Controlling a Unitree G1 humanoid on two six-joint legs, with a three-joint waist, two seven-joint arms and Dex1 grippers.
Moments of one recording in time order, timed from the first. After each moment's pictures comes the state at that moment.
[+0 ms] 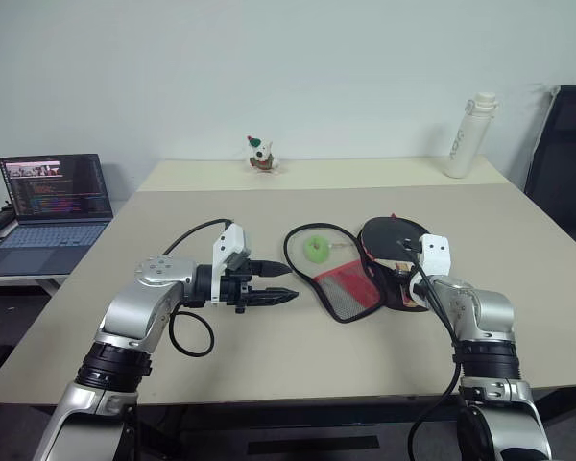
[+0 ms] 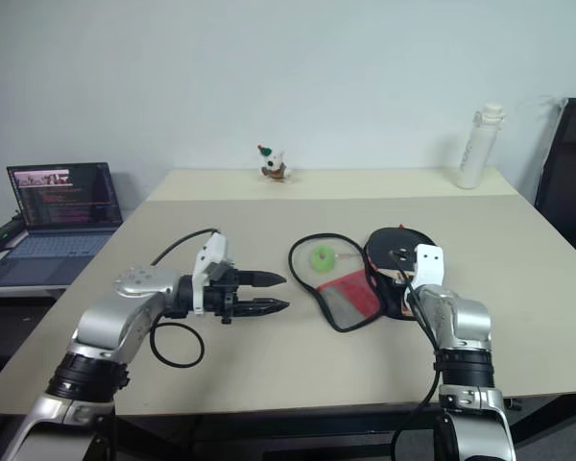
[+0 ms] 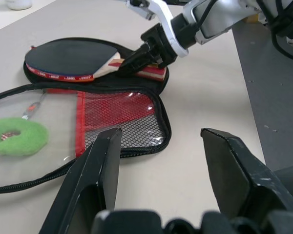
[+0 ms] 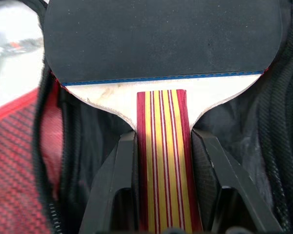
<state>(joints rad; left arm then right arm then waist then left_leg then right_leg) -0.64 0.65 -0.07 0.06 -0.40 0.44 -1.23 -0.72 -0.19 -0.25 0.19 0.26 1.00 -0.02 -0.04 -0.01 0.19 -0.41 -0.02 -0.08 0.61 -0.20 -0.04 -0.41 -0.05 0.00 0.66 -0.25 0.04</state>
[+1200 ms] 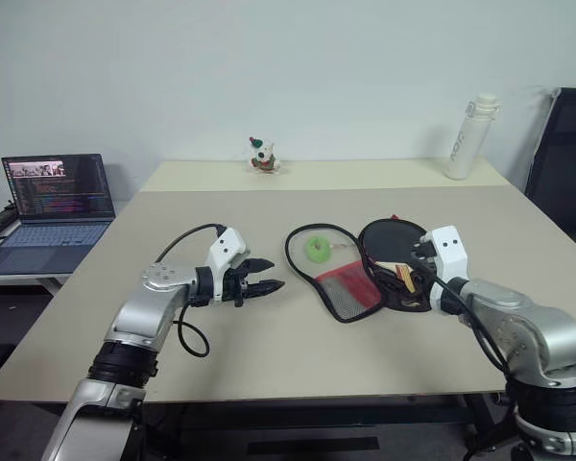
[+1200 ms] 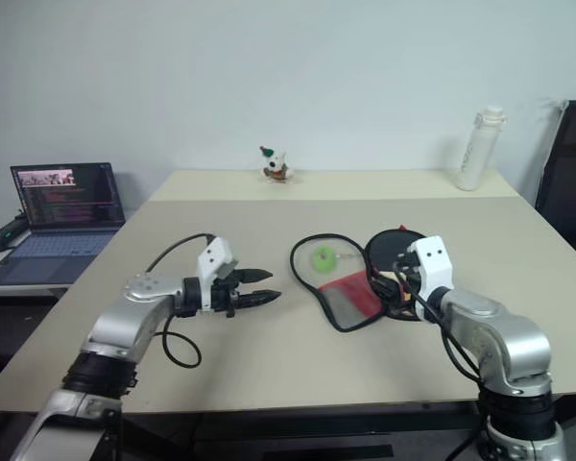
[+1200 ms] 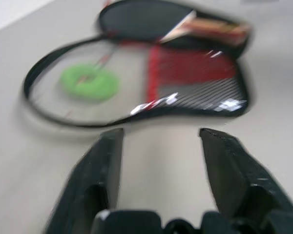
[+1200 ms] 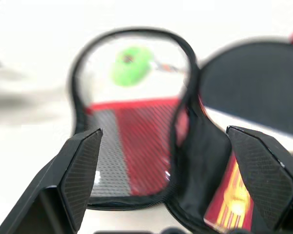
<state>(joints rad) -0.69 0.58 -0.11 0.35 -0.19 0.27 -1.01 -0.51 -0.47 -0.15 -0.45 0.48 1.17 0.35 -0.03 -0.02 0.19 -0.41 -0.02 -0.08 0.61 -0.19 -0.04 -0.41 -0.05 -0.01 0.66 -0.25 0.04</state>
